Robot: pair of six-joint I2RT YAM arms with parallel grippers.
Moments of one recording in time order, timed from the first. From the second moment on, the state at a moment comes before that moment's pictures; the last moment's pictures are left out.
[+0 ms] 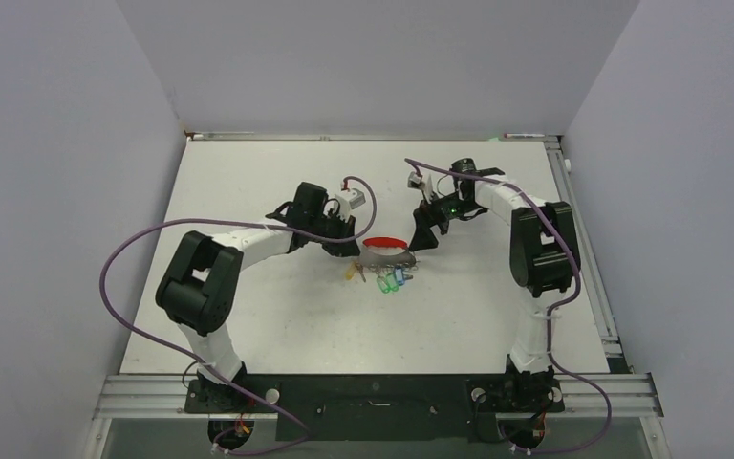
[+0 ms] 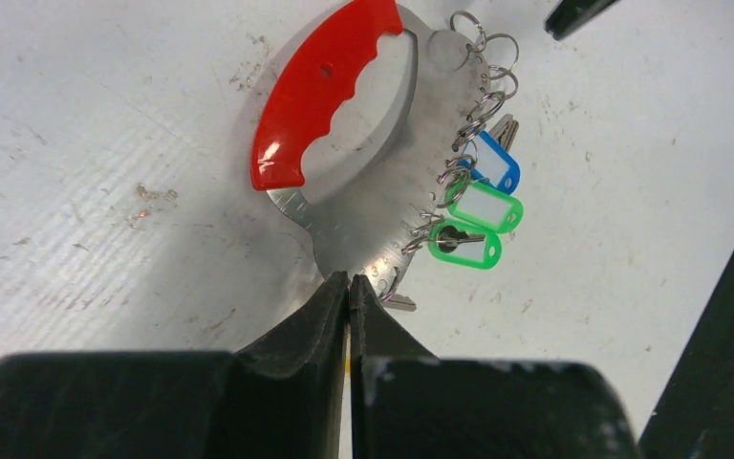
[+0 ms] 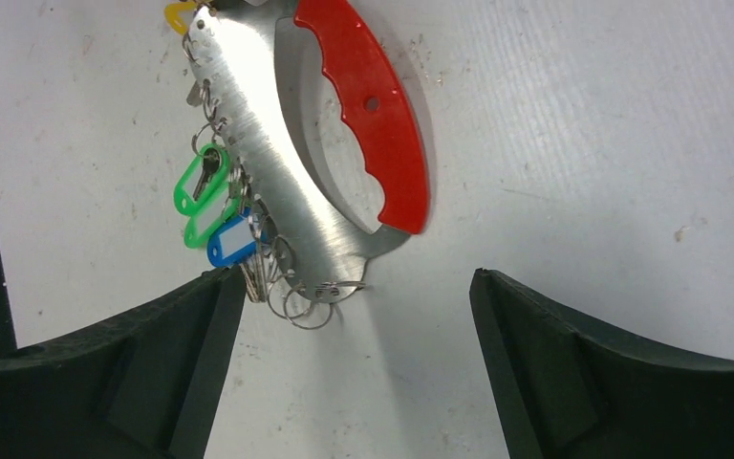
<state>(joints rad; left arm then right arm) -0.47 1.80 1.06 -0.10 0.59 -0.04 0.22 2.04 1.48 -0.79 -0.92 -0.77</state>
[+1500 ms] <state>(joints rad) -0.44 1.66 0.99 -0.02 0.61 0.10 0.42 2.20 1.56 -0.49 -0.83 -0.79</state>
